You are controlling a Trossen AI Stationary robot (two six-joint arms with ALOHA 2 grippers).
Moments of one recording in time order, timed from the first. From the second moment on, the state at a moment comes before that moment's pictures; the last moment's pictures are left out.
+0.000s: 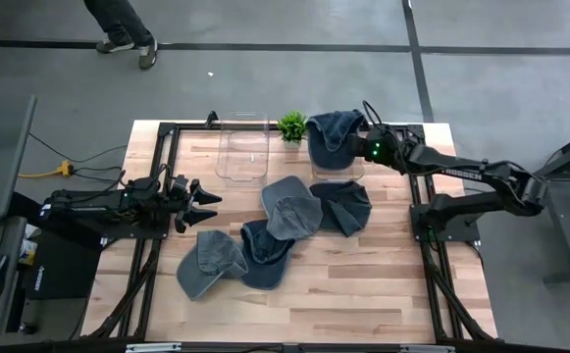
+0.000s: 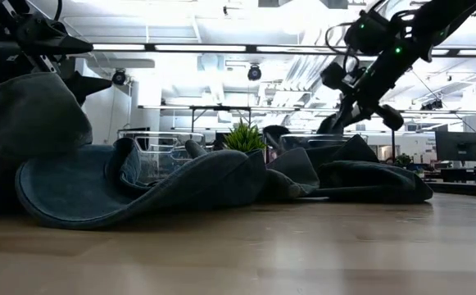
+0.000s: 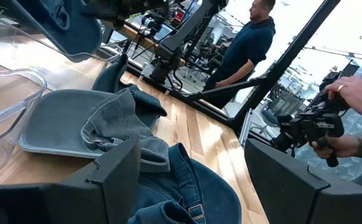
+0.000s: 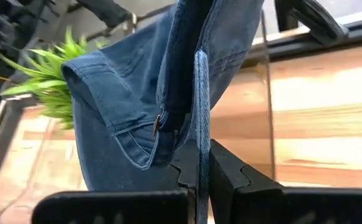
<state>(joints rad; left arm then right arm) 0.04 0.02 0.04 0.00 0.09 -0.53 -0.57 1.15 0.65 -0.17 0.28 0.96</state>
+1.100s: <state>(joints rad) 0.04 0.02 0.04 0.00 0.09 -0.53 -0.63 1.13 0.65 -0.24 0.14 0.75</state>
